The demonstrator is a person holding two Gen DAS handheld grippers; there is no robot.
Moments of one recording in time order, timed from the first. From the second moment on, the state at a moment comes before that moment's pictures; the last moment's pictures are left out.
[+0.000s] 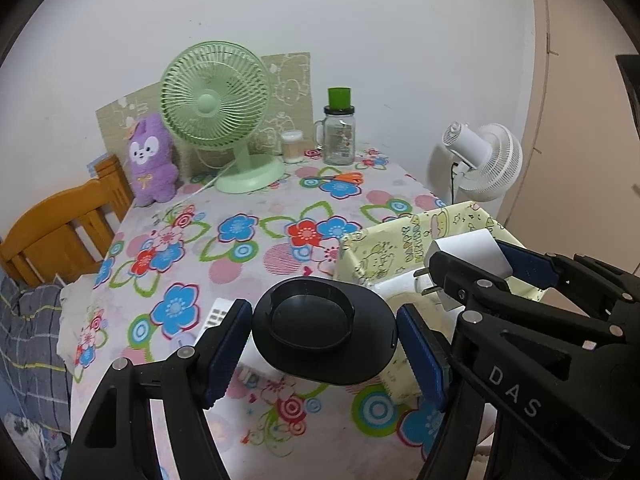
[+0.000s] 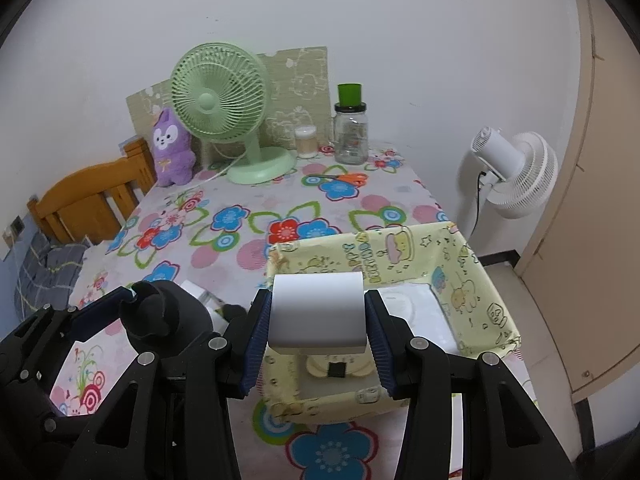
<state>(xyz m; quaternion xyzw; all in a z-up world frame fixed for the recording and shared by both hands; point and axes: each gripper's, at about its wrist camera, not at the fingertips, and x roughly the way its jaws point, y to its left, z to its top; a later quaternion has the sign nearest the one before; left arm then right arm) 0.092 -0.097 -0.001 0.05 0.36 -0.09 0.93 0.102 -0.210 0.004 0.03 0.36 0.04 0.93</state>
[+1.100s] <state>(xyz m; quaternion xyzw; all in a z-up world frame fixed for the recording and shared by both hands) 0.169 -0.167 -0.030 0.06 0.41 -0.16 0.89 0.157 -0.289 -0.022 0.08 0.39 0.02 0.92</state>
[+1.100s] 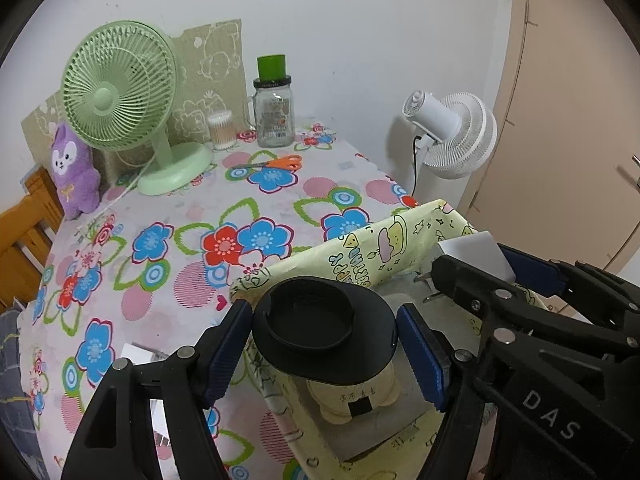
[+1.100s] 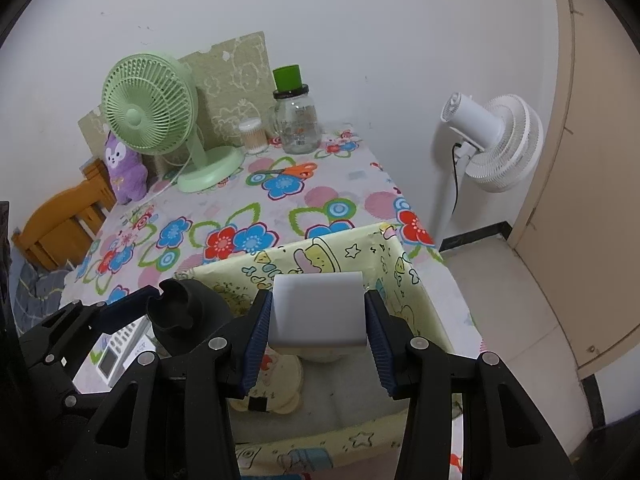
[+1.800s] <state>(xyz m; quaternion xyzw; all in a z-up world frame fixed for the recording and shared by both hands) 0.186 -0.190 -0.053 0.11 0.44 -0.16 0.88 0.198 -0.289 -0.062 0.09 0.45 0.03 0.89</state>
